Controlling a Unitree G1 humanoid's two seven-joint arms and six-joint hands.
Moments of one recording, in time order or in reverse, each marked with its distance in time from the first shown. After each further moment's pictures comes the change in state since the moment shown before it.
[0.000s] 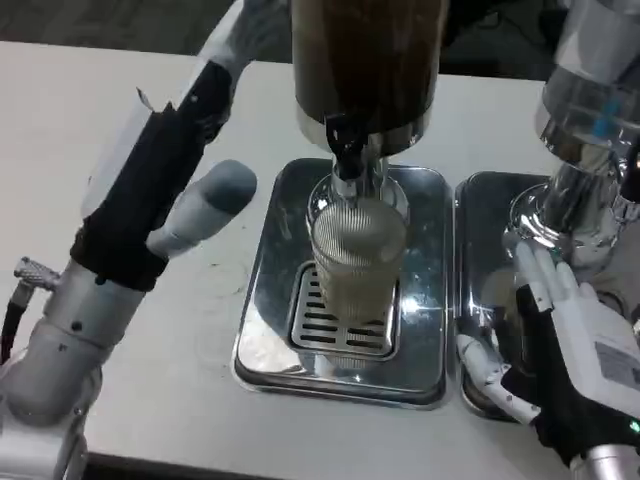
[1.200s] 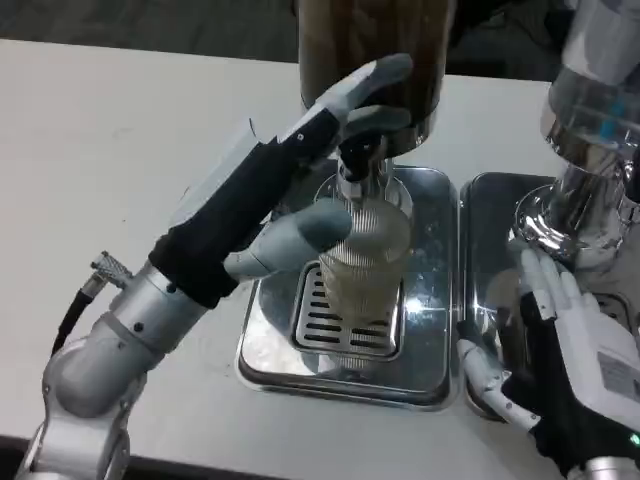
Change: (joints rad) left arm -0.023 -0.090 -0.027 0.001 0.051 0.076 -0.210; right arm 0.037 0.036 -0.003 -0.019 0.000 0.000 -0.015
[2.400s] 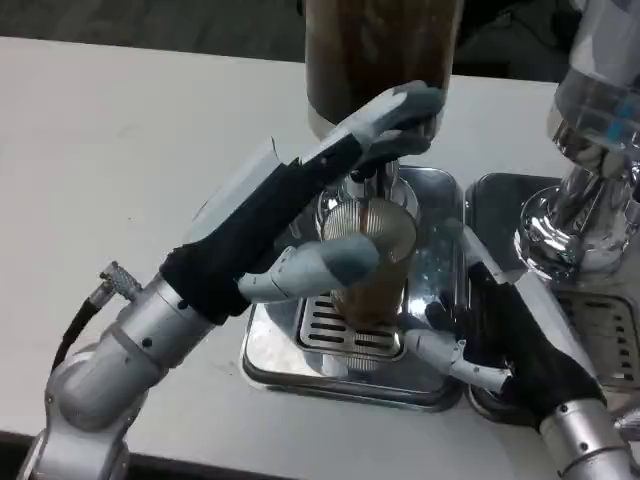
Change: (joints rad) left arm 0.038 0.013 -0.030 -0.066 0.063 0.006 0.013; right arm -0.200 -0.010 -0.067 0.175 0.402 -0.185 0.287
